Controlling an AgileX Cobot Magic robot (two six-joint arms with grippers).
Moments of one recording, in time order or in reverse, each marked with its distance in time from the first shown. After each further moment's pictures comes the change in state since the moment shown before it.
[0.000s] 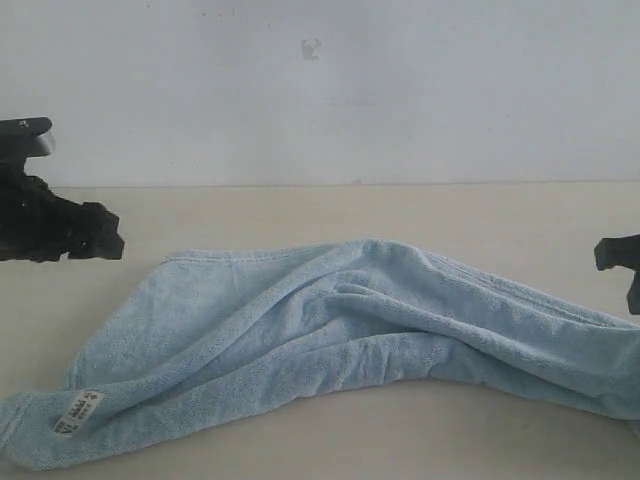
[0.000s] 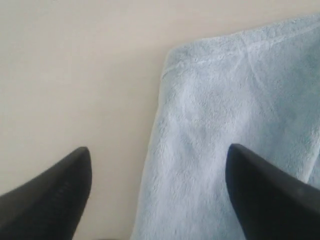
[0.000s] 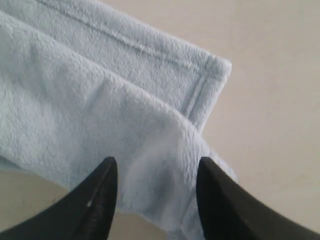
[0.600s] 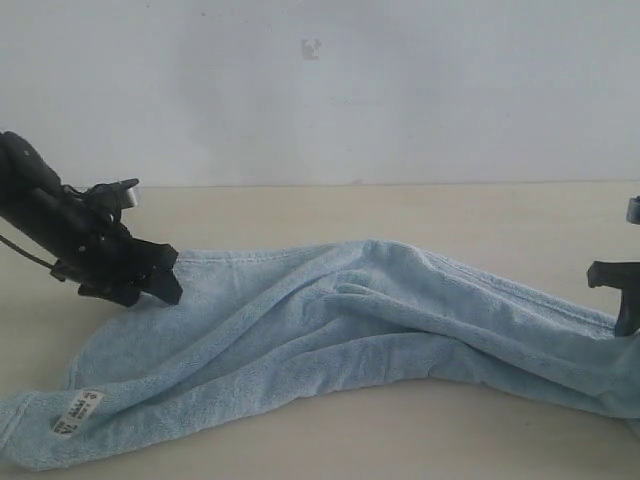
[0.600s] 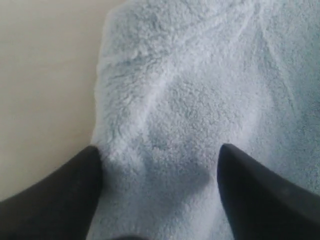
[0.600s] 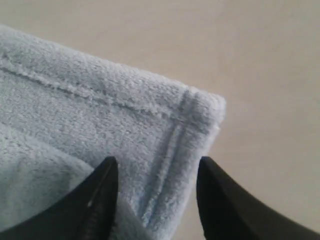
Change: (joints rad) left arm 0.000 0.467 -0.385 -0.128 0.329 0.135; right arm -0.145 0.429 -0.234 0.164 0.054 -0.152
